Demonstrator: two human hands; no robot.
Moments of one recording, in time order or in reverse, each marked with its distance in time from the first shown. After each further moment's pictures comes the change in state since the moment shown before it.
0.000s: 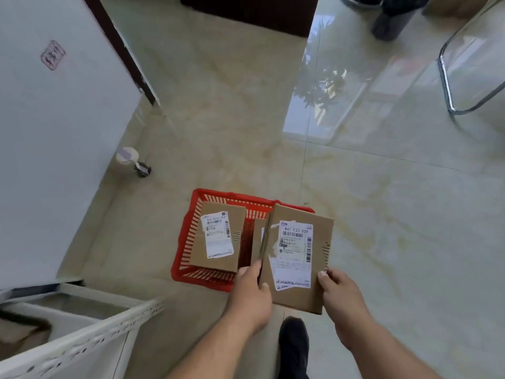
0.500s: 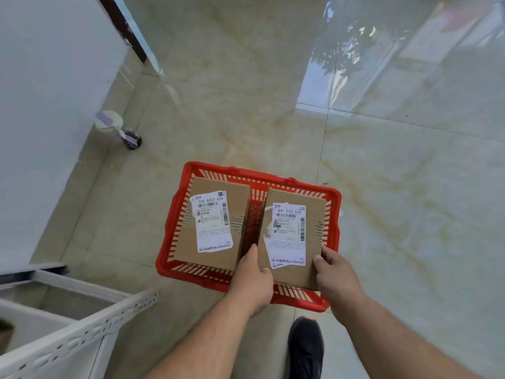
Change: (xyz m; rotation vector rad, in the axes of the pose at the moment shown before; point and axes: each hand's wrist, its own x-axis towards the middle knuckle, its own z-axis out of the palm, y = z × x) left_hand 0.132 -0.064 0.040 -0.025 -0.003 -0.148; right_hand 0.145 0.057 0.068 -0.110 -0.085 0.018
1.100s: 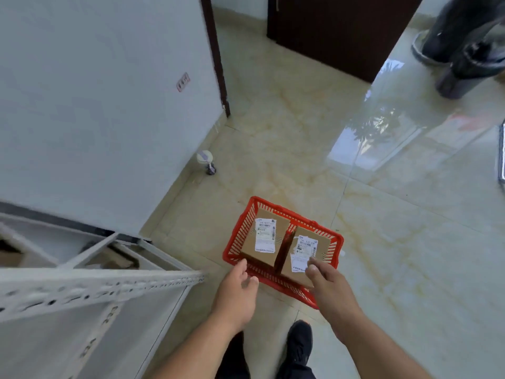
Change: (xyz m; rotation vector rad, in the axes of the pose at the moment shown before) left_hand -0.297 0.031 -0.154 -0.295 0.200 0.045; right_hand -0.301 -0.146 -0.032 -0.140 -0.180 -0.220
